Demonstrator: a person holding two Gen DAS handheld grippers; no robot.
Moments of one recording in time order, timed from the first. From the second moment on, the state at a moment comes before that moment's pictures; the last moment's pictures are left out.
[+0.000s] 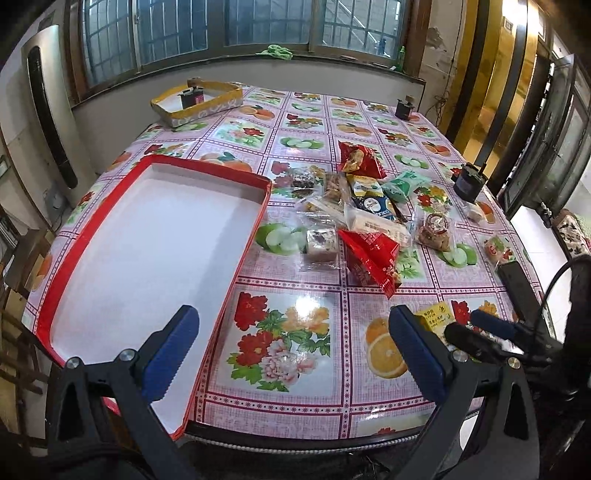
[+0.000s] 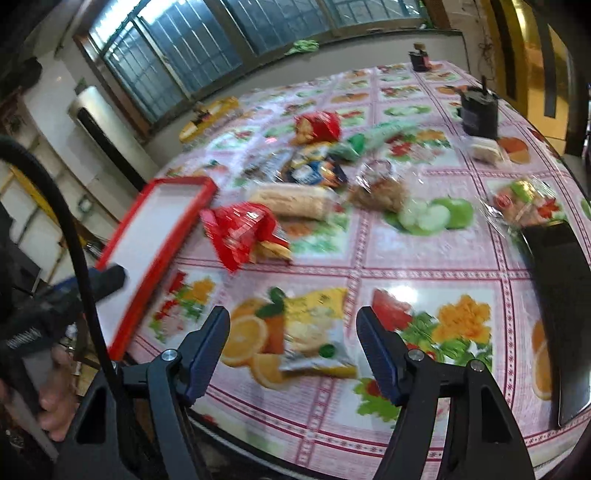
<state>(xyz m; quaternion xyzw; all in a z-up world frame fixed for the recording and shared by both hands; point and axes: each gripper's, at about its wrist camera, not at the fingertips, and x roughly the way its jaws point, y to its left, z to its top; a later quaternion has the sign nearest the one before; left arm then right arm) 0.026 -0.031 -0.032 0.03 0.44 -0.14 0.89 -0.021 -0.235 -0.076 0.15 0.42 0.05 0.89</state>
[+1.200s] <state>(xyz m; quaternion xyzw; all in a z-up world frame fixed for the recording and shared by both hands) 0.085 -0.082 -0.065 0.03 0.50 -0.21 0.84 -0.013 -0.235 -0.088 0.14 0.42 0.06 0.90</state>
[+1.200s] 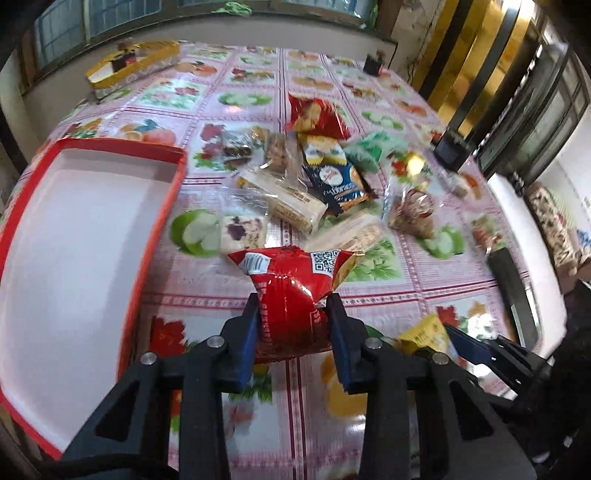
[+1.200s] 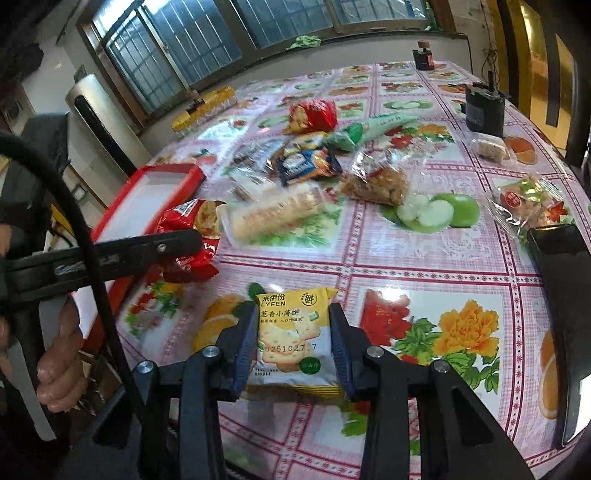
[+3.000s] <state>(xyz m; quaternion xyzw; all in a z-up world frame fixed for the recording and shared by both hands) 0.049 0.127 -0.026 -0.10 0.42 0.00 0.90 0.093 -0.063 -0.036 0.12 0.41 0.18 0.89</state>
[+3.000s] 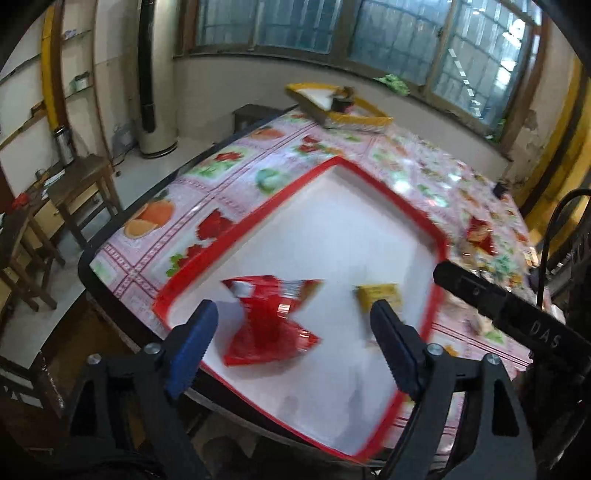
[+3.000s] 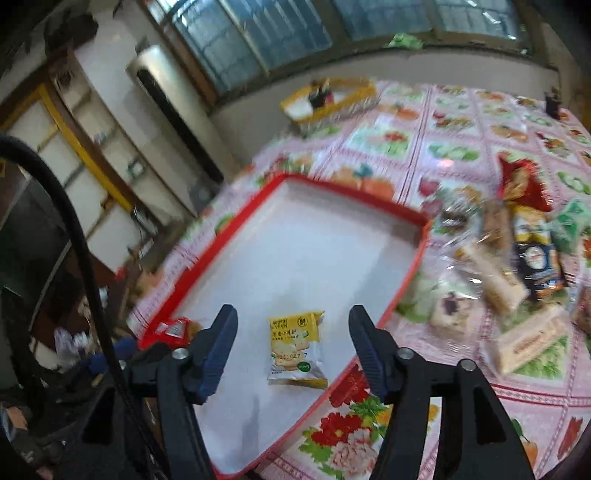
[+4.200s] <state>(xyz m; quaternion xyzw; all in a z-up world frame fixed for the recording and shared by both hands) 0.034 -0.026 -0.009 -0.03 0.43 -0.08 0.90 0.005 -0.213 -0.047 0.17 0.35 0.10 0.91</state>
